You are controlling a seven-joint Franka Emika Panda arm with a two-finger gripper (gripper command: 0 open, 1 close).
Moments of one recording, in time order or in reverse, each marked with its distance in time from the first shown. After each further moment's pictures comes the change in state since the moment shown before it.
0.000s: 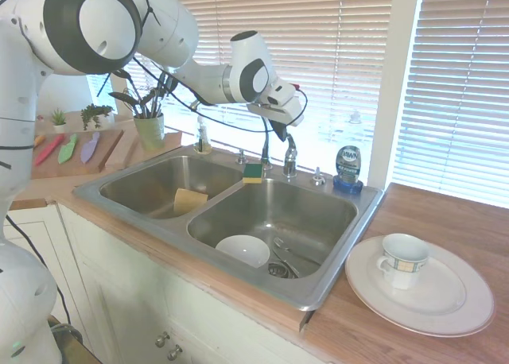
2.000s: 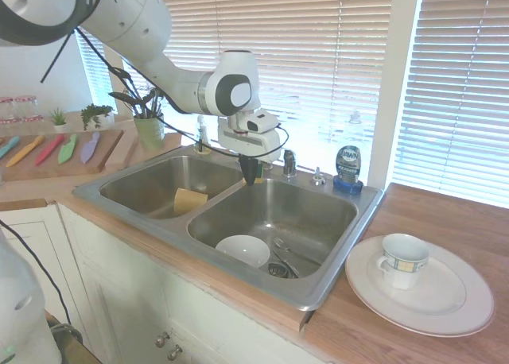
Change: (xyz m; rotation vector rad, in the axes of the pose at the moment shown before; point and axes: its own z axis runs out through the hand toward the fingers) arm -0.048 0.092 0.010 -0.313 -0.265 -0.077
